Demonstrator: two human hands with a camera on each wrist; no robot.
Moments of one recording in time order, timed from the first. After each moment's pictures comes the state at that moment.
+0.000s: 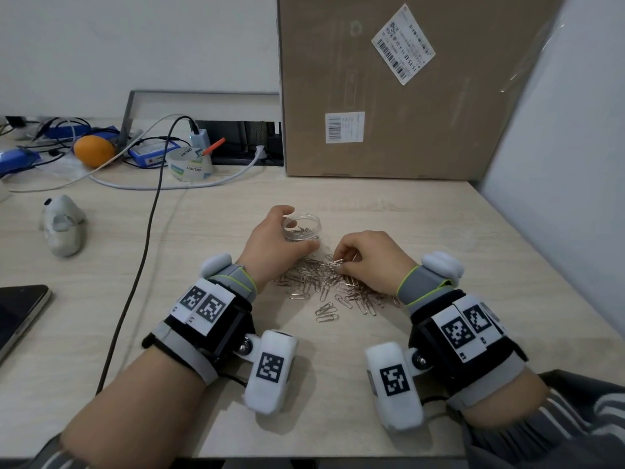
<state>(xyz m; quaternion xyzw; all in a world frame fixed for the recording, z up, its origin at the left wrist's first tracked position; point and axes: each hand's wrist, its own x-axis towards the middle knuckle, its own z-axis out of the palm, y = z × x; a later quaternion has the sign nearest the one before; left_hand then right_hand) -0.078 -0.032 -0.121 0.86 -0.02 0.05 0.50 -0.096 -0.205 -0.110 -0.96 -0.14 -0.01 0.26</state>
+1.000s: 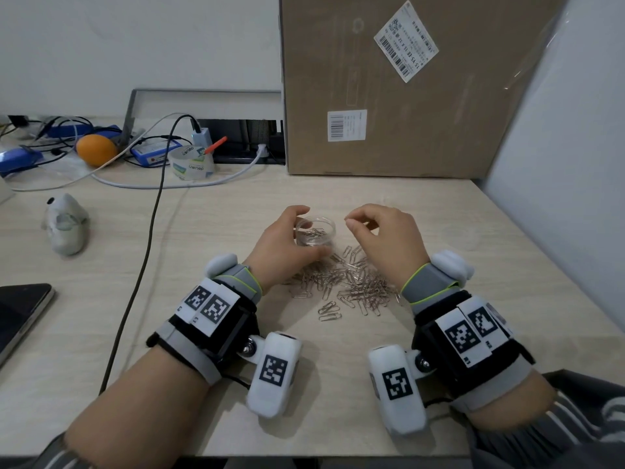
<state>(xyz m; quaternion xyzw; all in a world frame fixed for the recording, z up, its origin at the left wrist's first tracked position) -0.082 -0.036 -0.122 0.87 -0.09 0.04 0.48 -0.096 -0.208 -0.102 -0.91 -0.09 -0.20 0.36</state>
